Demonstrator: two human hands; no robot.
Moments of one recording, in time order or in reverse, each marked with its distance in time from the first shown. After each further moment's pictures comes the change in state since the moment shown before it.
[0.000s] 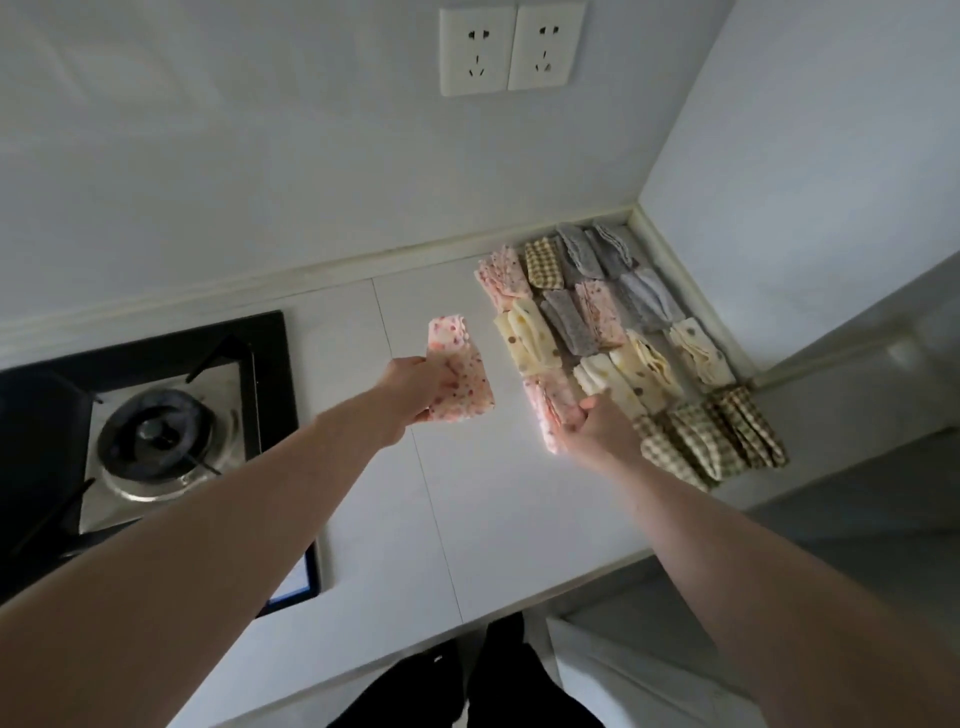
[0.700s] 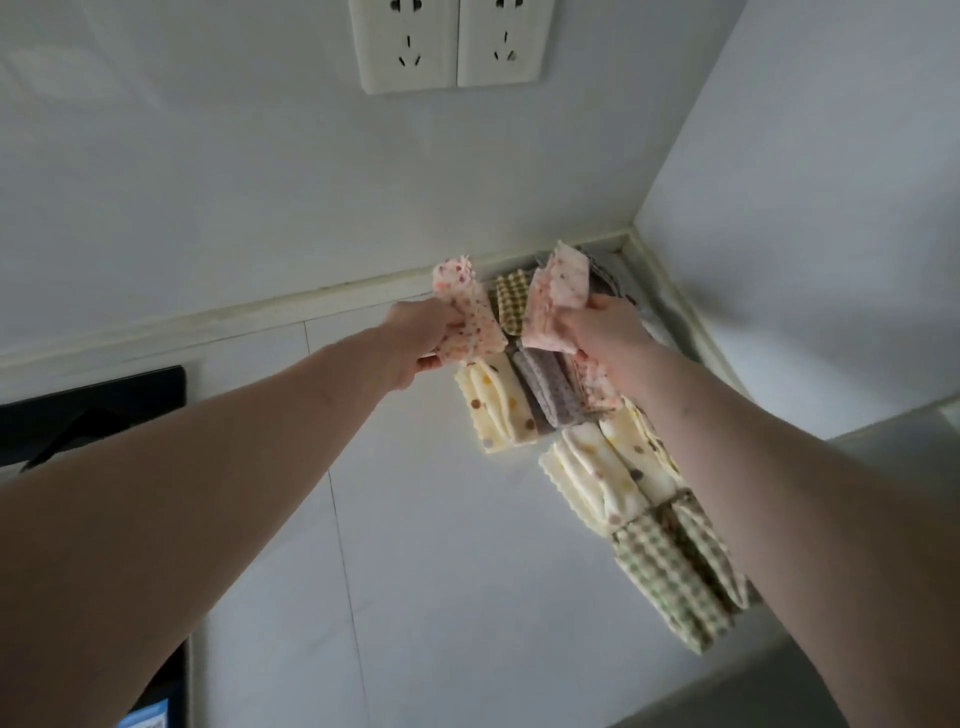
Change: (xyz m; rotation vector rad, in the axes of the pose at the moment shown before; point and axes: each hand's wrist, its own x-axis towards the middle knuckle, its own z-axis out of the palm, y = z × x) left_hand 0.140 0.113 0.072 -0.065 0.016 0.057; right_hand 0.176 -0.083 -0.095 0.584 -0.036 0.060
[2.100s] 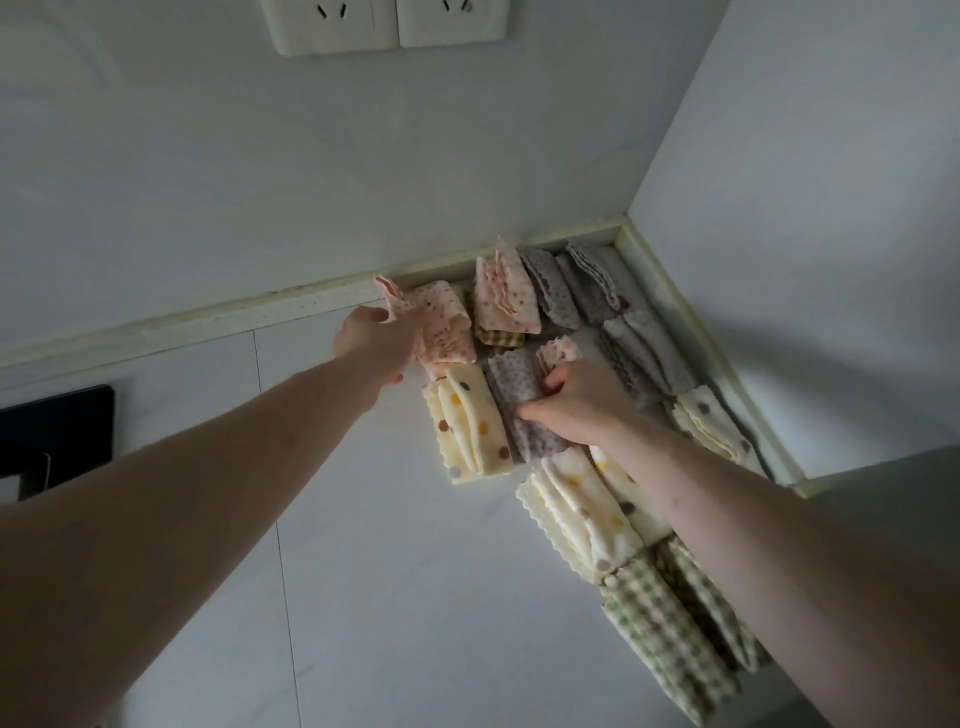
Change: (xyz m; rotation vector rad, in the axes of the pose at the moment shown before) left_hand 0.053 -0.019 0.017 0.286 0.303 0.085; right_hand 0.024 0.065 0.003 -0.631 -0.171 -0.171
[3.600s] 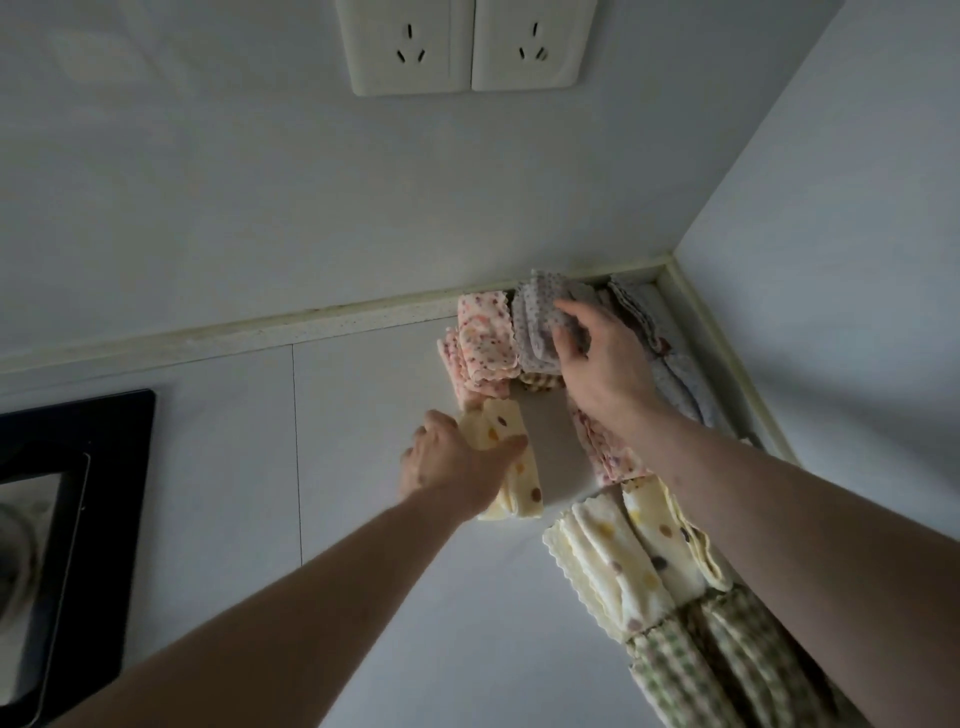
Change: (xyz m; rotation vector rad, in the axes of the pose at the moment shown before) left_hand -0.071 -0.042 0.033 0.353 -0.078 -0.024; right_hand 0.057 -0.035 -0.015 0.084 0.397 -0.364
